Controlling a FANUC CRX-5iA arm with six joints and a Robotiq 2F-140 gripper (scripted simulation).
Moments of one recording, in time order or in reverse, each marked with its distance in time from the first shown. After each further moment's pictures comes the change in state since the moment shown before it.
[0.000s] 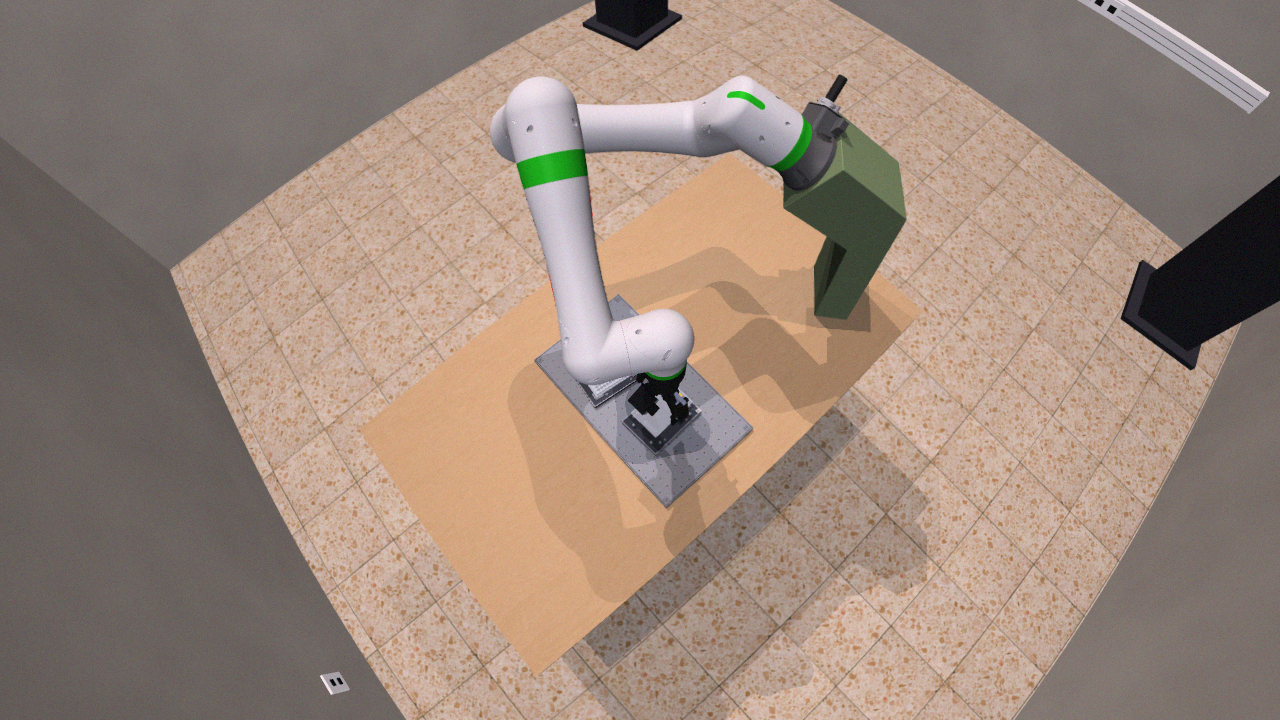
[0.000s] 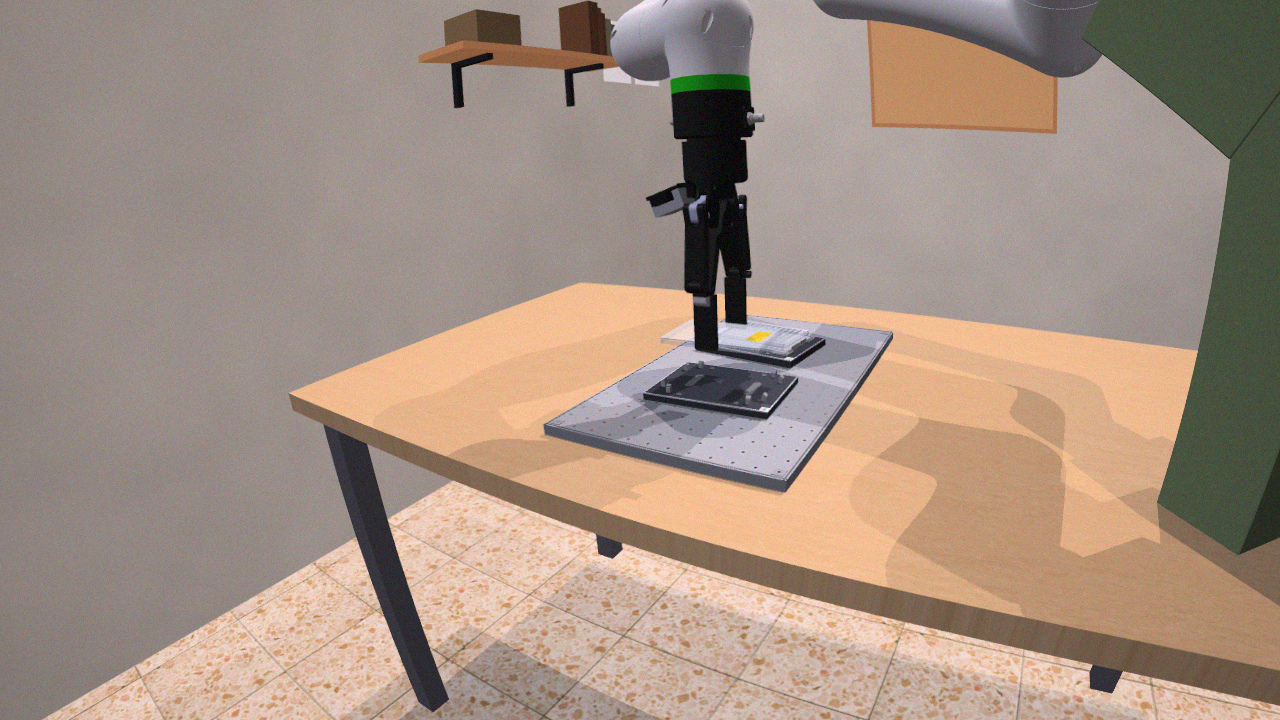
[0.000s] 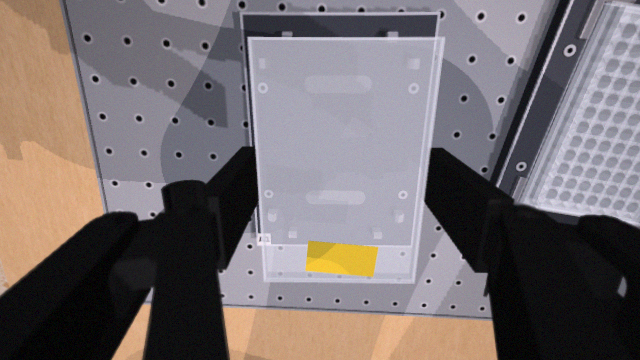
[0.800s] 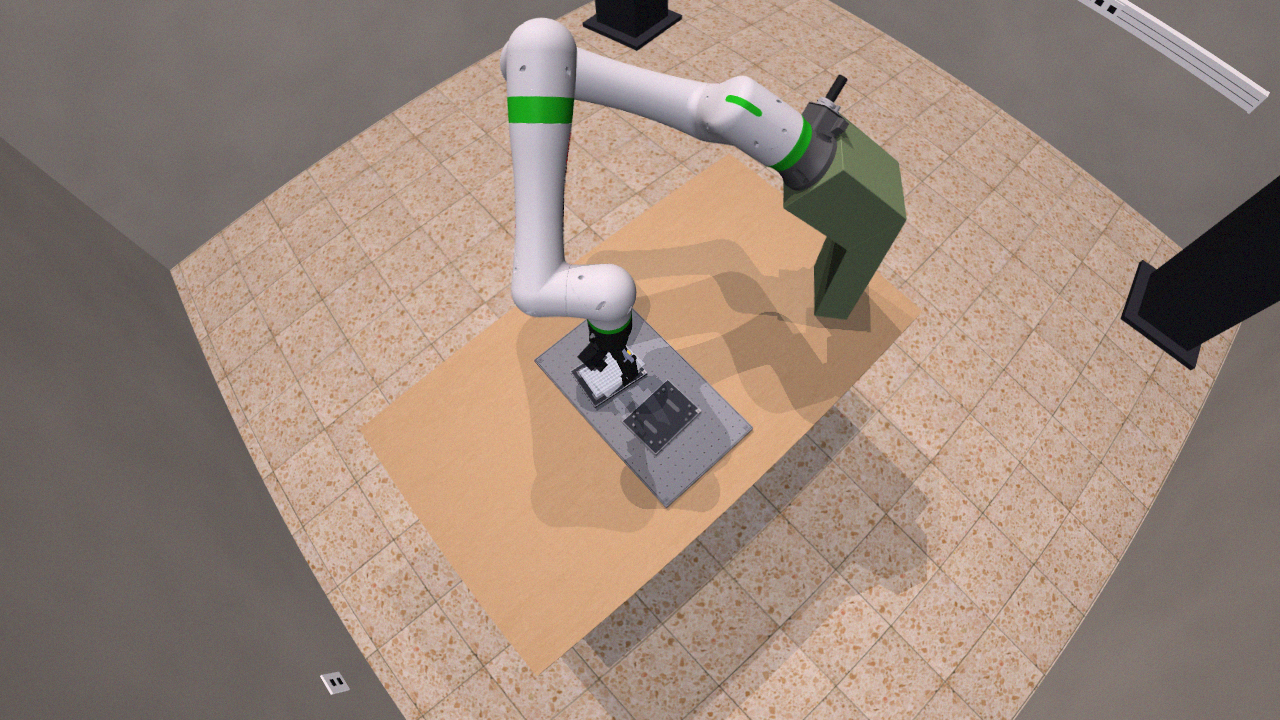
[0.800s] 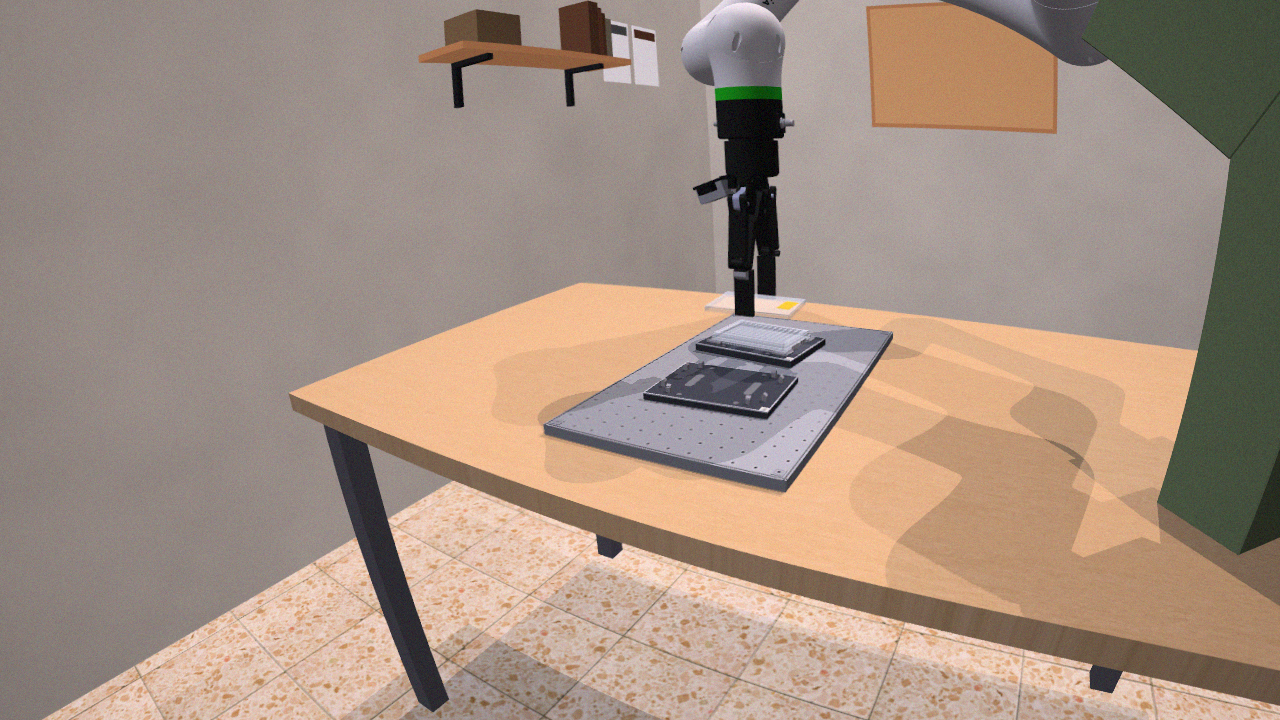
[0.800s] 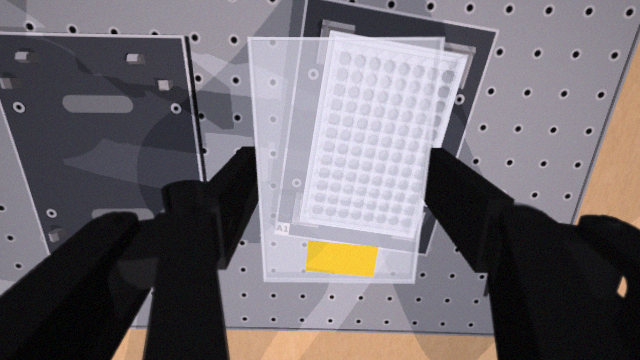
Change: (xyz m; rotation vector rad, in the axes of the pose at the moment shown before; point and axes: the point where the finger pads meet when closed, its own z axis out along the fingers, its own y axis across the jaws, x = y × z) arm 0.012 0.154 -0.001 -0.029 0.015 0.004
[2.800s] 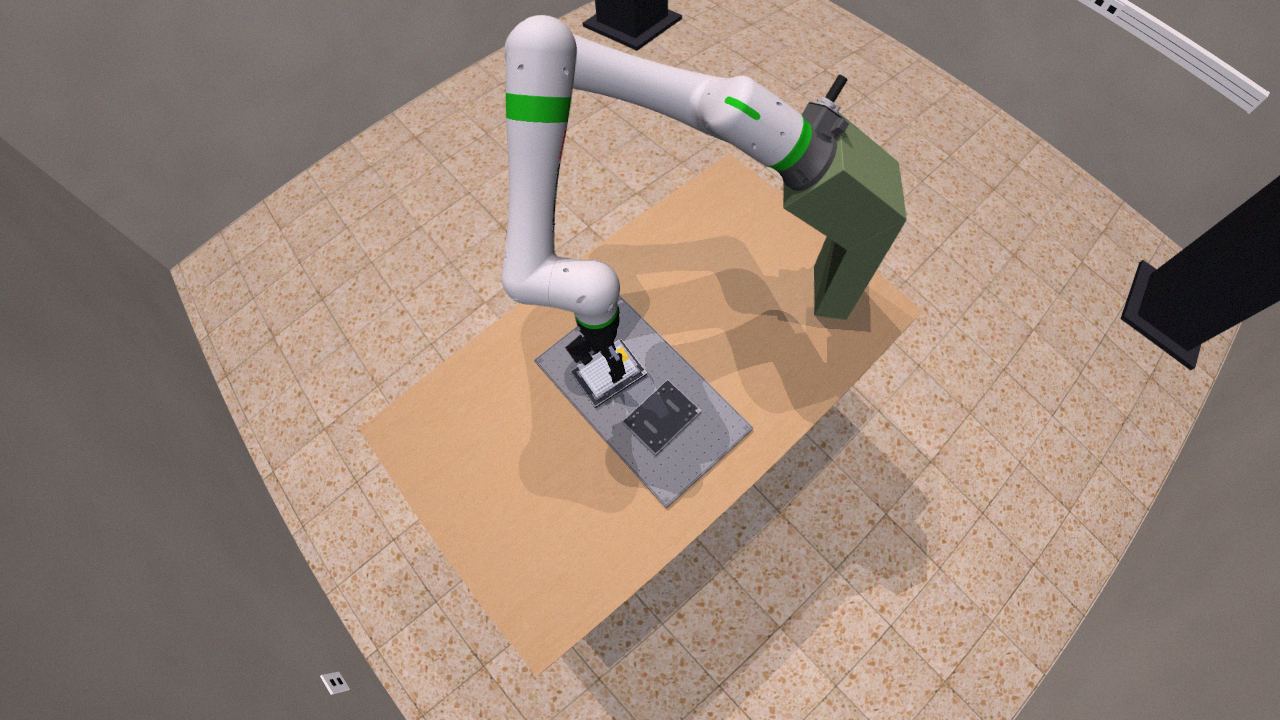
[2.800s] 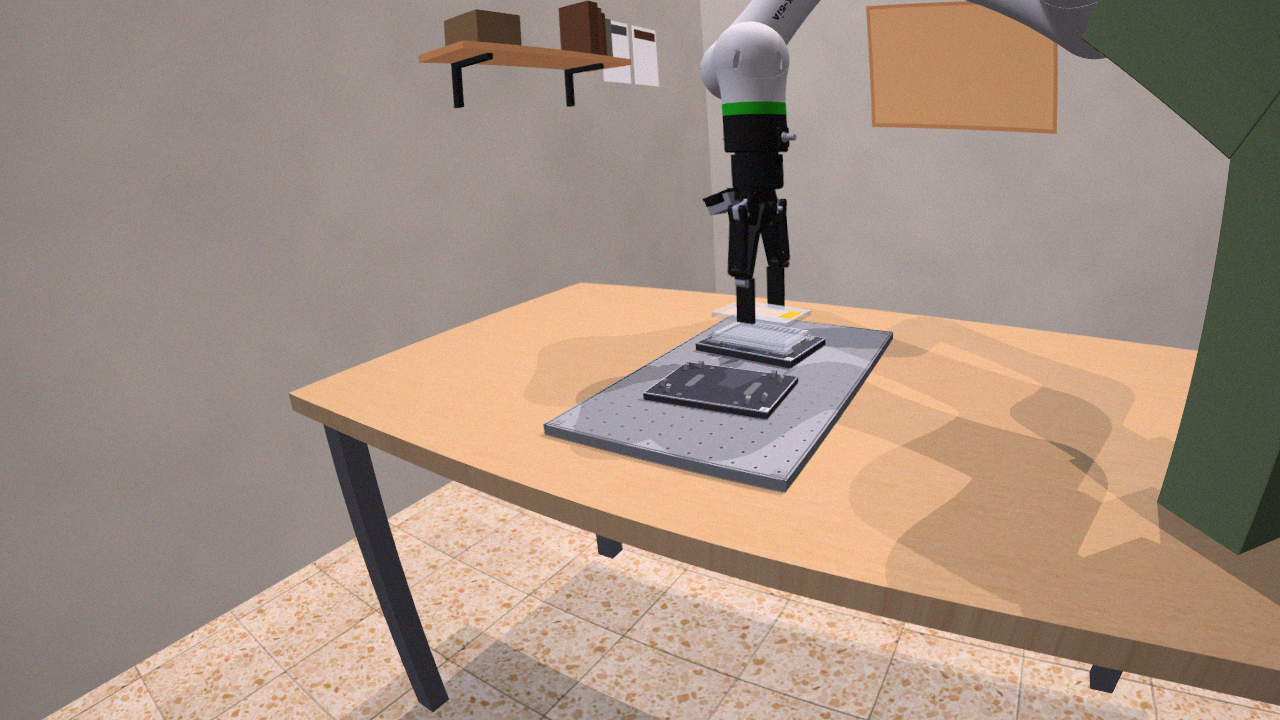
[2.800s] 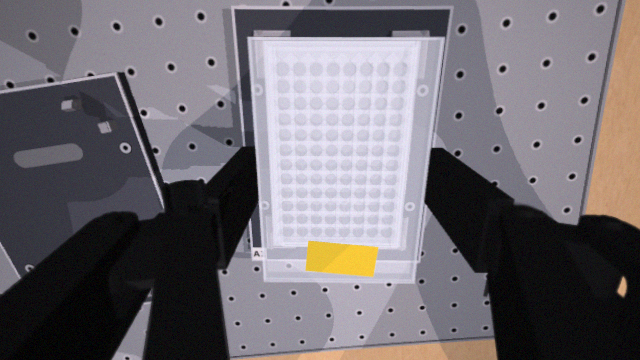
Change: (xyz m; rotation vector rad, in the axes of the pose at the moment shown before) arm 0.002 0.028 0.021 0.028 -0.017 0.162
